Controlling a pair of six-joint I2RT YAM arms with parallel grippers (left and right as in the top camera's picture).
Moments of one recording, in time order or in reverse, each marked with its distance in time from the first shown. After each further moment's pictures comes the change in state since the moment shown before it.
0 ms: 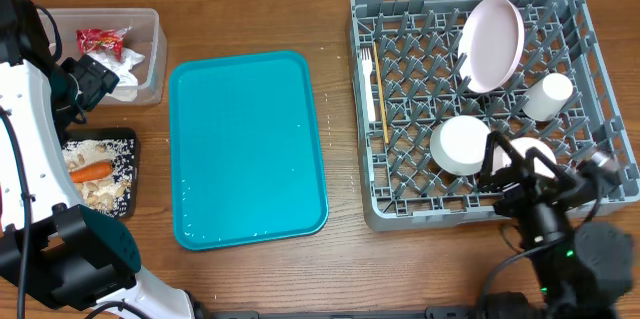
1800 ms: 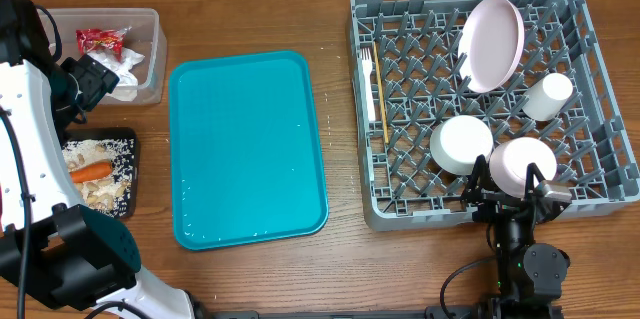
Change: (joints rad) left arm 0.000 0.000 0.000 0.000 0.000 0.000; right arm -0.103 -0.330 -0.606 0.401 0.089 -0.408
